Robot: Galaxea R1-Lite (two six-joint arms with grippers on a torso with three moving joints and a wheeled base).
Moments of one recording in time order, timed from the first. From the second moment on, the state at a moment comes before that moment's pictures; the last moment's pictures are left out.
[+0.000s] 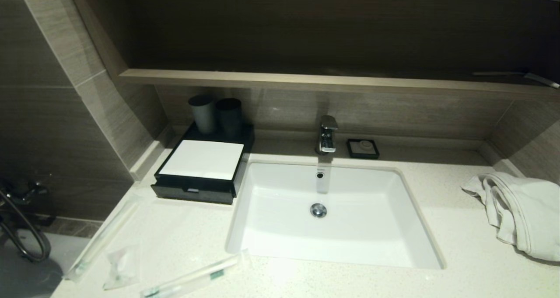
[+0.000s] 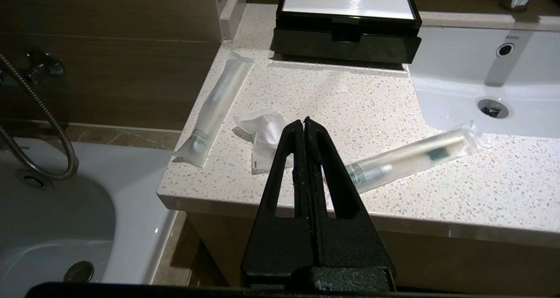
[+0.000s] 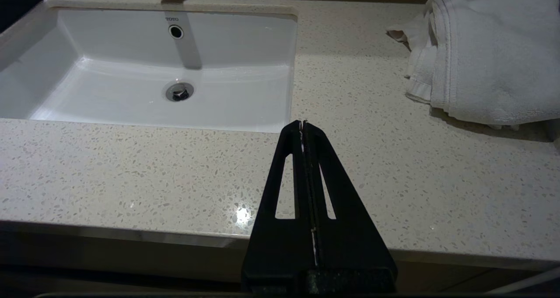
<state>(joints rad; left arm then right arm) 0.00 0.00 0.00 -0.01 -0.01 0.02 0.00 0.00 0.00 0.00 0.00 0.00</state>
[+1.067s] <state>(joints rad) 0.00 0.00 0.00 -0.01 -0.01 0.03 0.00 0.00 0.00 0.00 0.00 0.00</state>
